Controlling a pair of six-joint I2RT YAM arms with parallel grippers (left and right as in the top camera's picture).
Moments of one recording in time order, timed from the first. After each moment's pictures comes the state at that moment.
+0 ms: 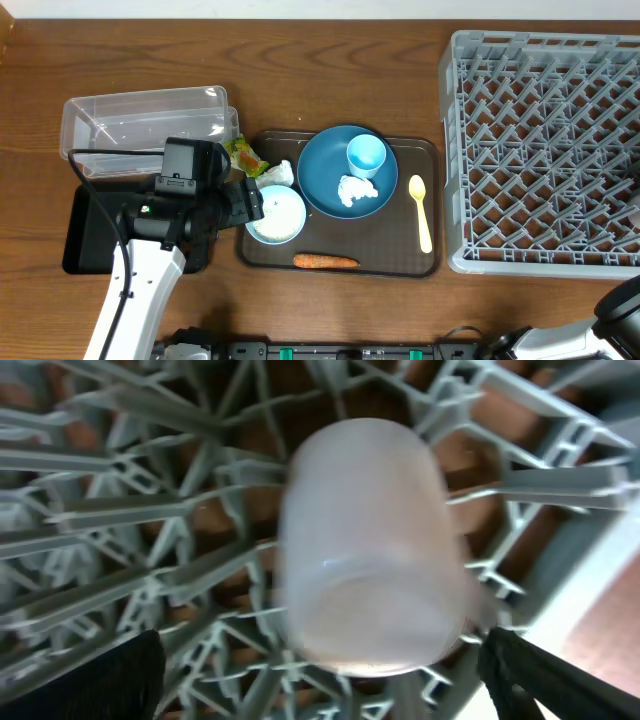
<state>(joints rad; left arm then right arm) -0.13 1.14 0.96 -0.97 0.18 -0.38 -0.86 1.76 1.39 -0.86 -0.10 0.27</state>
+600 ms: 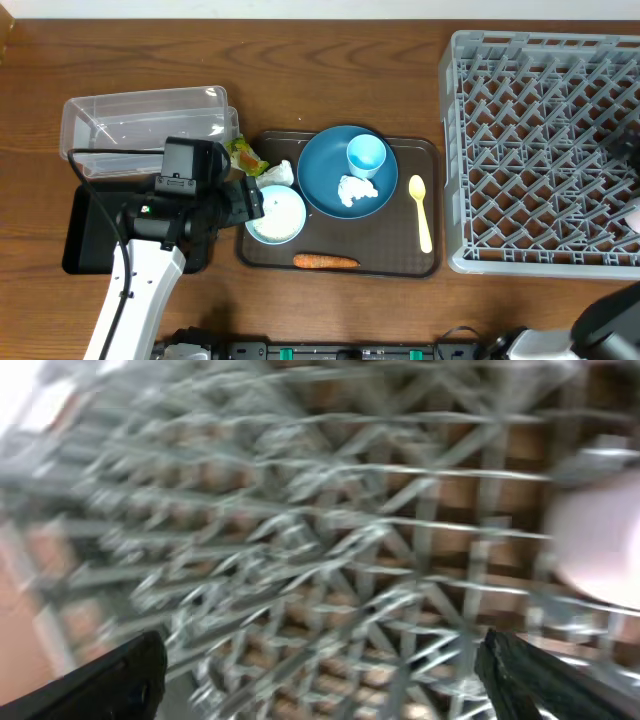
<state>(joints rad) -0.13 1.14 0.96 -0.94 0.18 -0.38 -0.70 1.60 1.39 -0.89 -0.38 0.16</state>
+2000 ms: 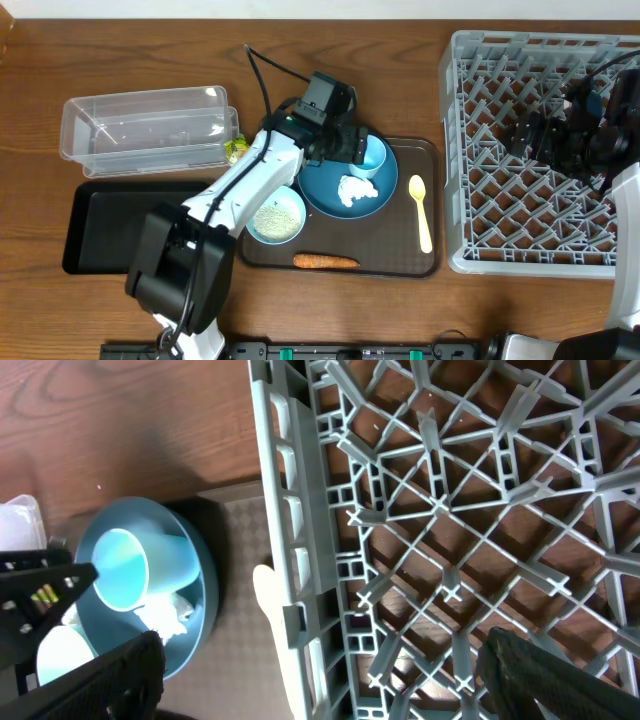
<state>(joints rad) -0.50 1.86 1.37 -0.55 0.20 -0.32 -0.28 1.47 1.39 -1.07 -0.39 0.09</state>
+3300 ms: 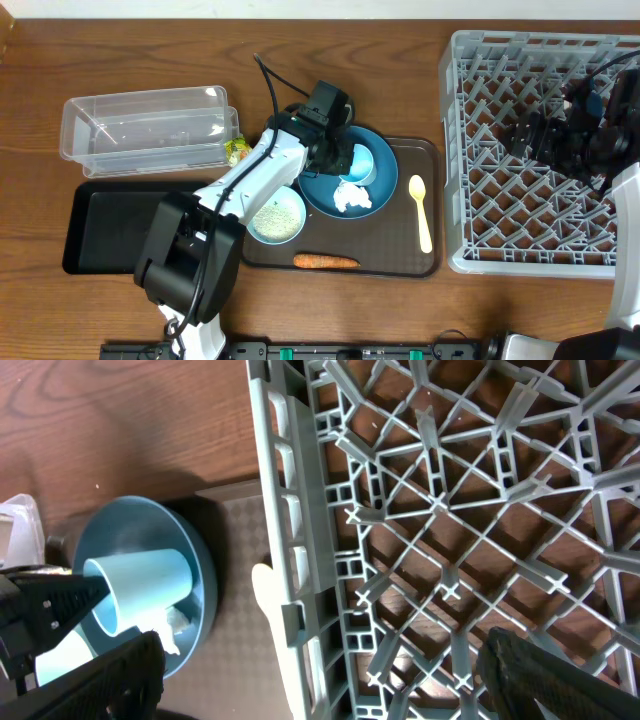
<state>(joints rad) -0.50 1.91 1.37 -0.66 0.20 -0.31 -0.28 1.47 1.39 -1.08 -0.39 0.09</state>
